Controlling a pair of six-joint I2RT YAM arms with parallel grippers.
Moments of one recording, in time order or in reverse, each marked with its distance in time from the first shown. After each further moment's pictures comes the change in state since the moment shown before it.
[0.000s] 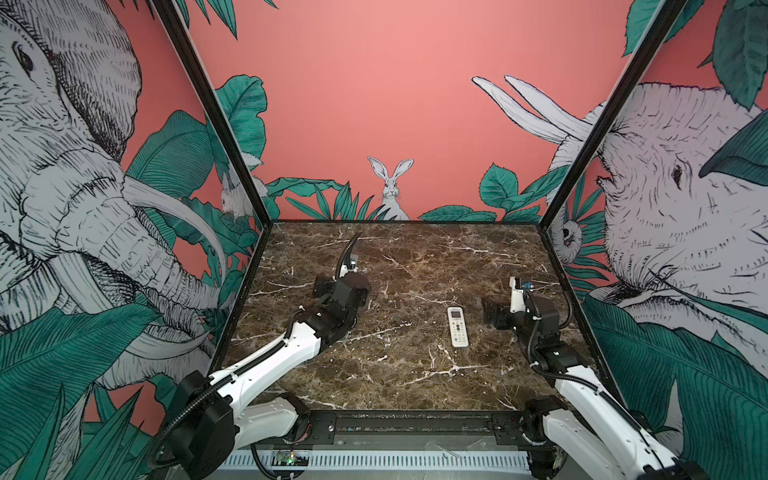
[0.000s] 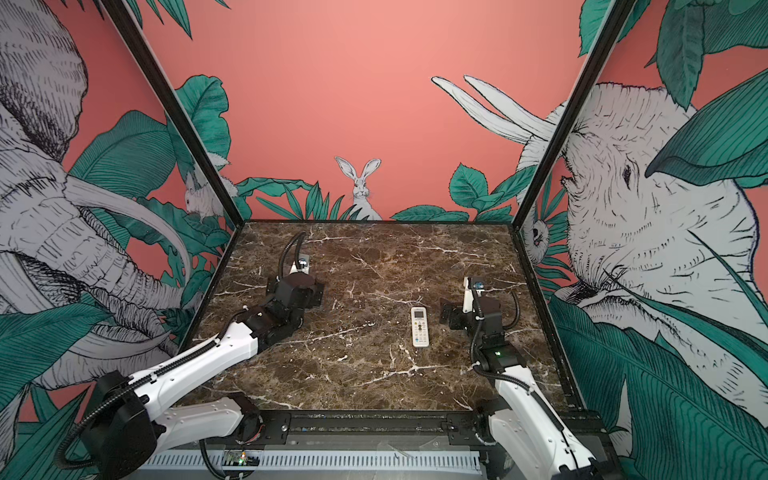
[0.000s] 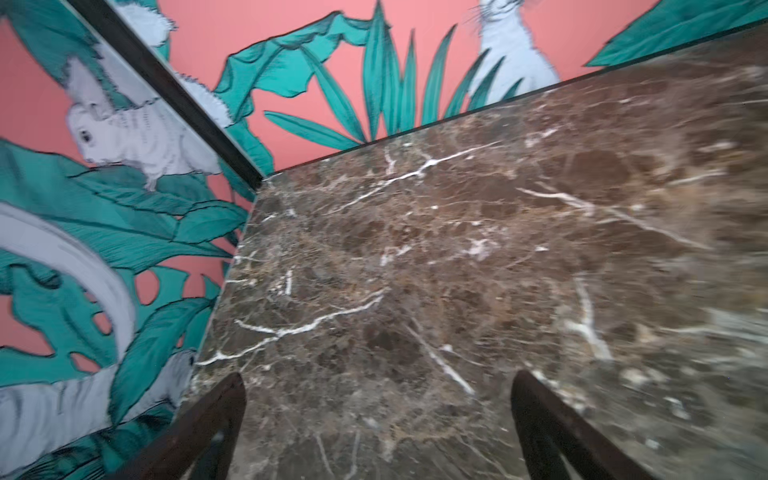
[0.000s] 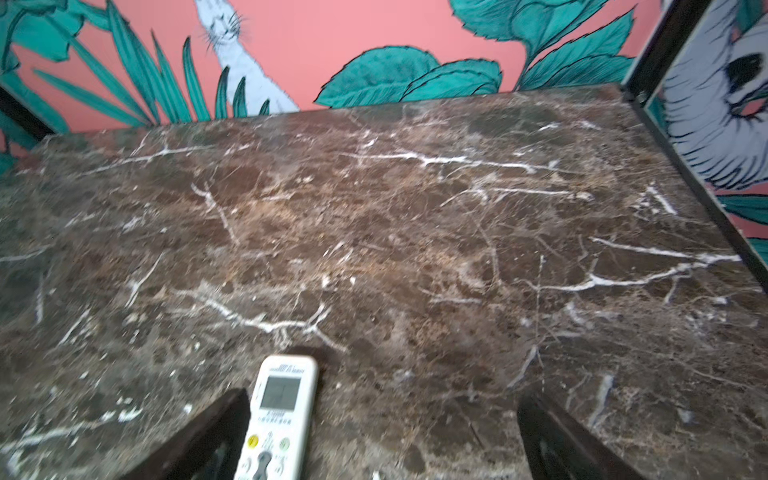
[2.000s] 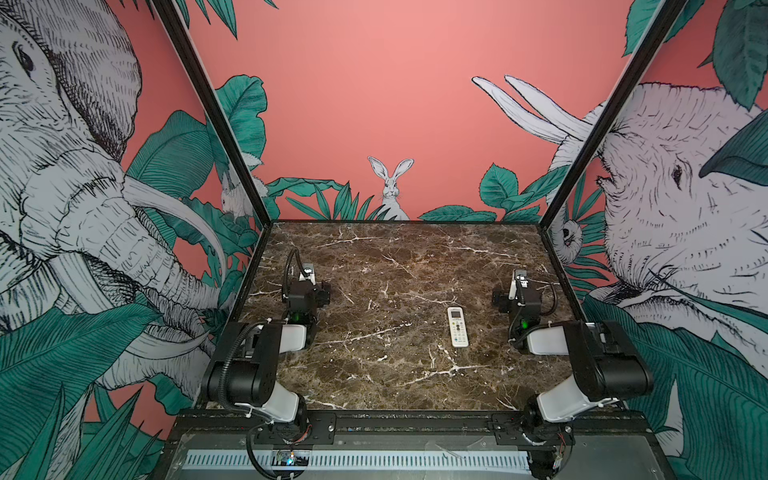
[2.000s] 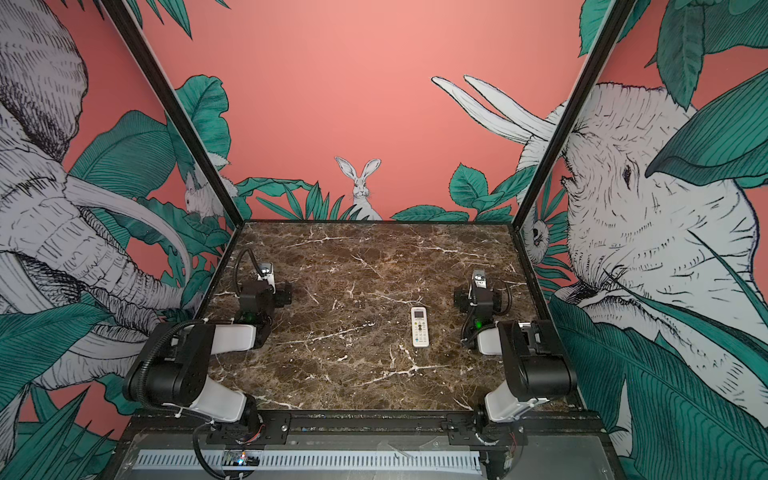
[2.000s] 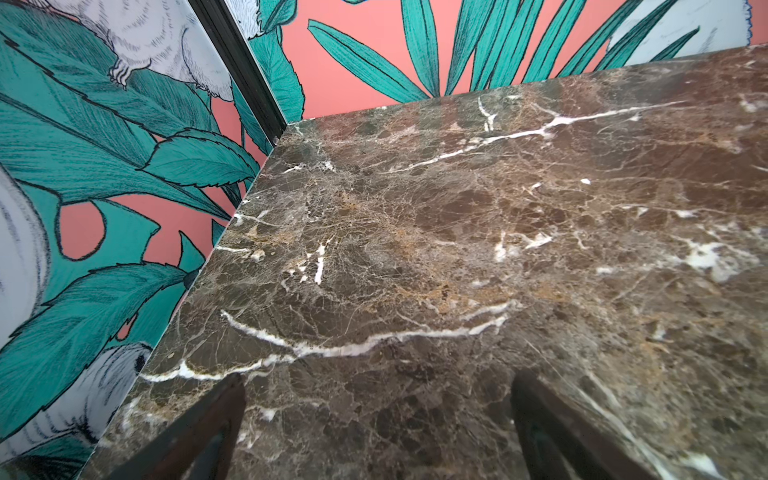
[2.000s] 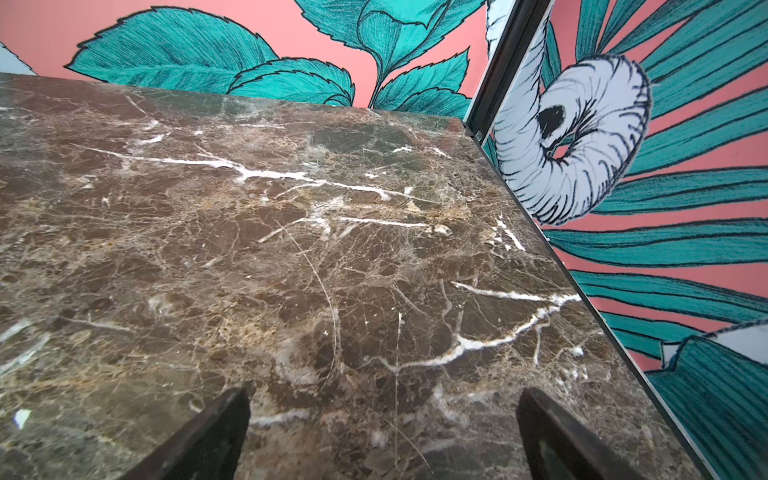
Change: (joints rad) left arm 0.526 0.354 -0.308 0.873 0.493 0.165; right arm -0.149 0.716 -0.036 0.845 0.238 -0.259
